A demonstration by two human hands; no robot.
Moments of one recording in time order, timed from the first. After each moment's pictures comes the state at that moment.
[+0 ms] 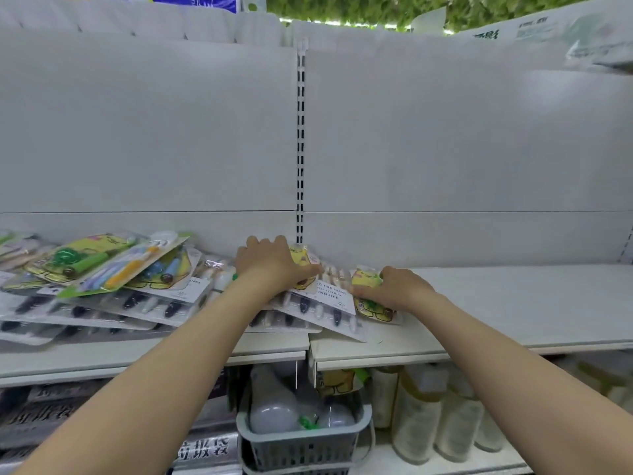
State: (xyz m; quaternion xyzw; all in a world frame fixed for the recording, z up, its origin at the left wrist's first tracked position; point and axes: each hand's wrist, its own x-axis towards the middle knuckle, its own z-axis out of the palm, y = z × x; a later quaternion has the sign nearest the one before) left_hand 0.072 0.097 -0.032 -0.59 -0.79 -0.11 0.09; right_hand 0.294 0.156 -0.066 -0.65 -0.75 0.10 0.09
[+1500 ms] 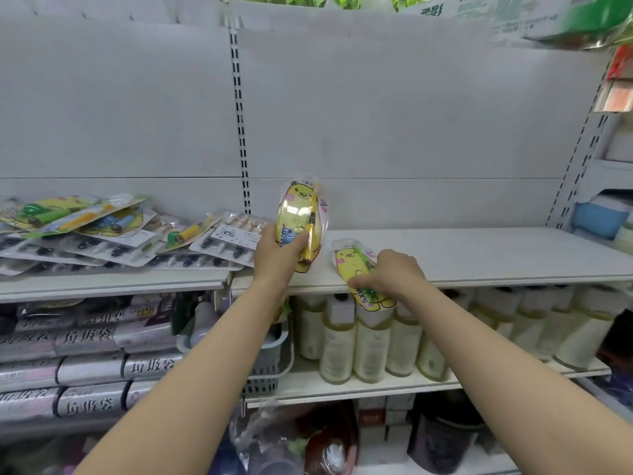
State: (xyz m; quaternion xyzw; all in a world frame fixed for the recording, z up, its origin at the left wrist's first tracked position) left_hand 0.246 0.029 -0.082 -0.43 -0.55 -0.65 -0.28; right_hand 0.435 0.073 -0.079 -0.67 -0.72 0.11 0.16
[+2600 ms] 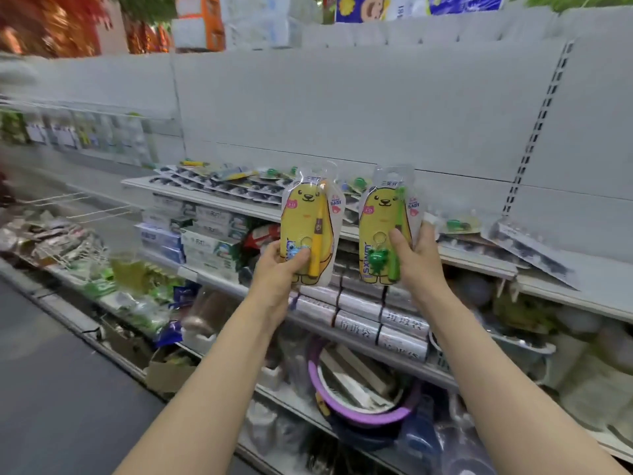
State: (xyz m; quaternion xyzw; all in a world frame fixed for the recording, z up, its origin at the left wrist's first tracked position) left_hand -0.071 -0.311 -0.125 -0.24 -0.52 -0.79 -0.24; right_hand 0.082 -0.156 -0.090 -0.21 -0.68 0.53 0.47
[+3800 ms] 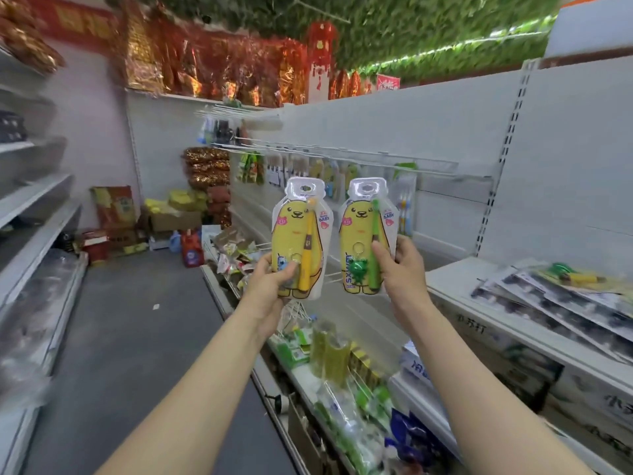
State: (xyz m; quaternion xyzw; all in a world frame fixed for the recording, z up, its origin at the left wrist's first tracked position) left_hand -0.856 -0.637 -0.101 -0.09 -0.53 -0.84 -0.05; right_hand -0.813 -0.434 -0.078 -0.04 -0.67 0.66 0.34
